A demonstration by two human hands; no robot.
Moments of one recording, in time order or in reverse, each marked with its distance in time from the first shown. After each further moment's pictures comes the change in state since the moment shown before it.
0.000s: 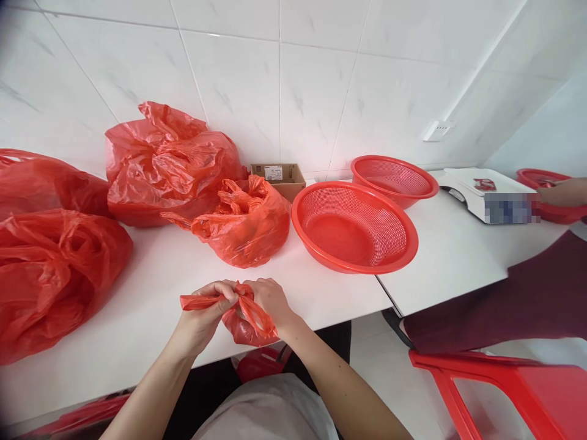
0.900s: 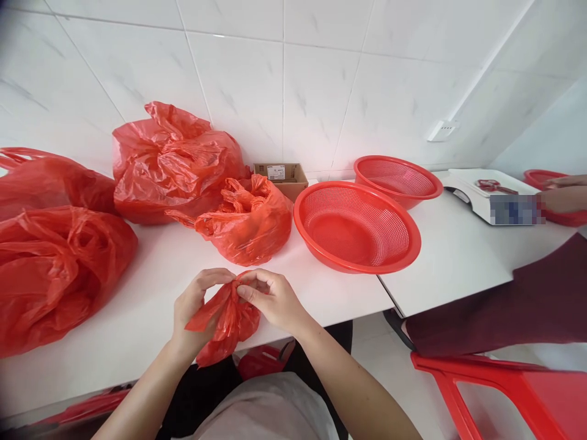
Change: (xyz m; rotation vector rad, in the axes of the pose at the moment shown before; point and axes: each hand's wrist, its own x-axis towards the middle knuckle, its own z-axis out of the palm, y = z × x) left_hand -0.006 0.009 -0.003 0.681 0.133 0.523; right_hand -0.007 -0.028 -0.041 0.872 -0.013 0.161
